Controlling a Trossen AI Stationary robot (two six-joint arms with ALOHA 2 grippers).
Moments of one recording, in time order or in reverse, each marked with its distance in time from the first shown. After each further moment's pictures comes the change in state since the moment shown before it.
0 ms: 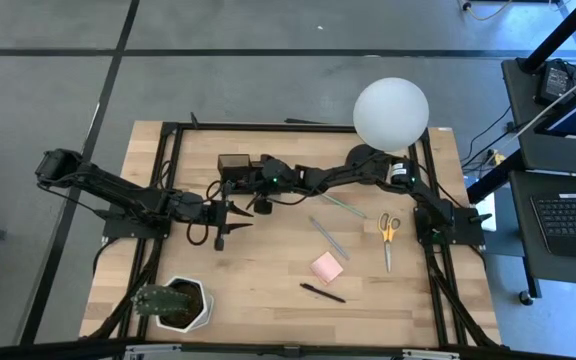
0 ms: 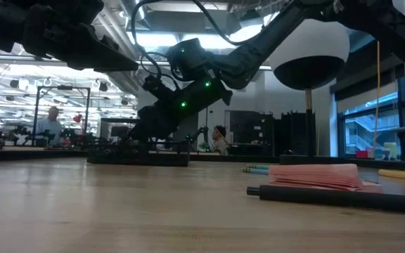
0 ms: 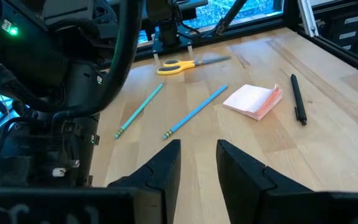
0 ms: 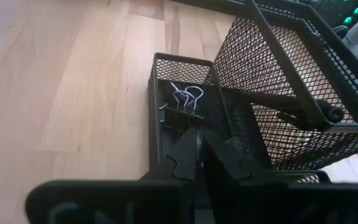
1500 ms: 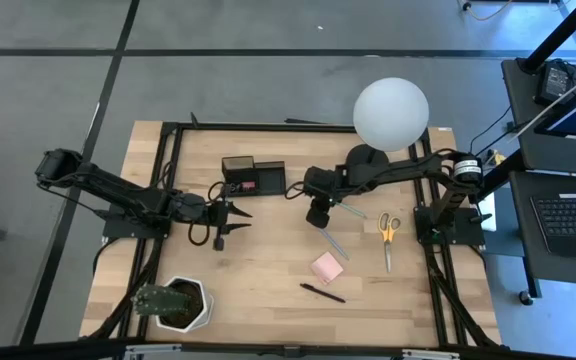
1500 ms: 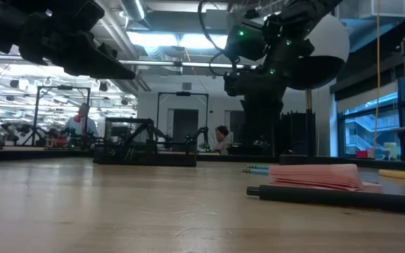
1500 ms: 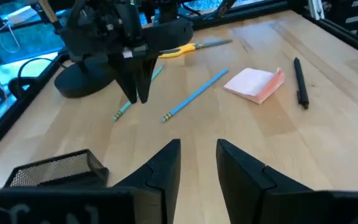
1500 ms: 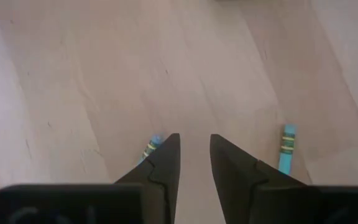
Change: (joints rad) left arm 0.000 0.000 0.000 -0.061 -0.011 -0.027; right arm 0.036 -0.540 -0.431 -0.740 -0.092 0.536
